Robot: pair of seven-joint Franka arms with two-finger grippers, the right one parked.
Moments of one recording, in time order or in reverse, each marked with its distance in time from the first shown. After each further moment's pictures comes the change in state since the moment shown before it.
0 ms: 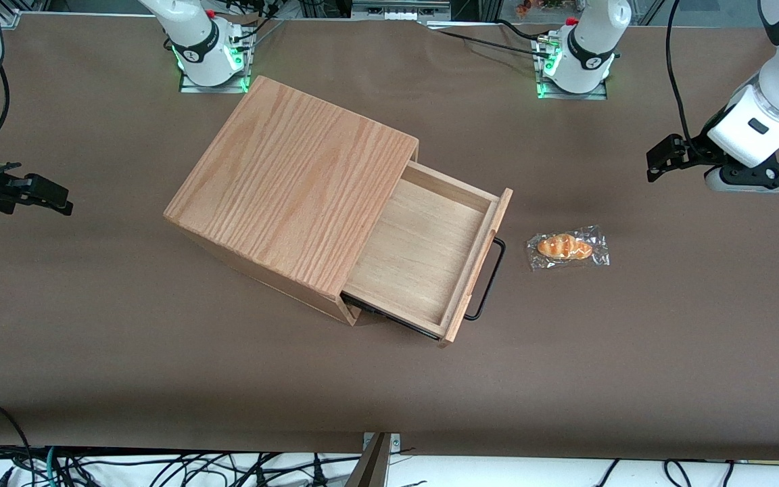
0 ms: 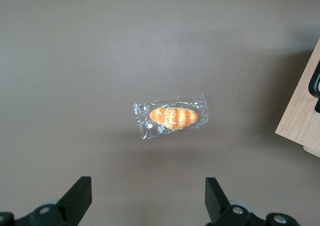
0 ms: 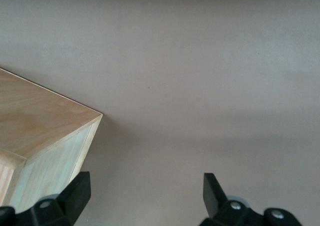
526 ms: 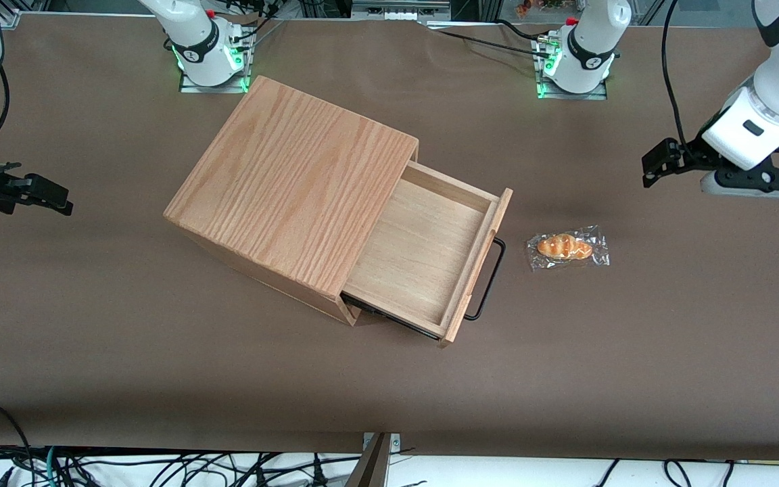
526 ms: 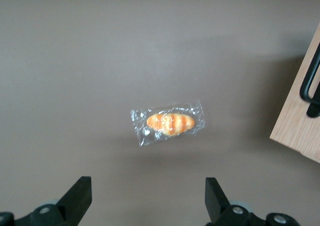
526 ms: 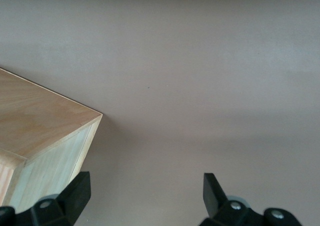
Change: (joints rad) arm -0.008 -0.006 0.000 -0.004 0.000 0.019 0.000
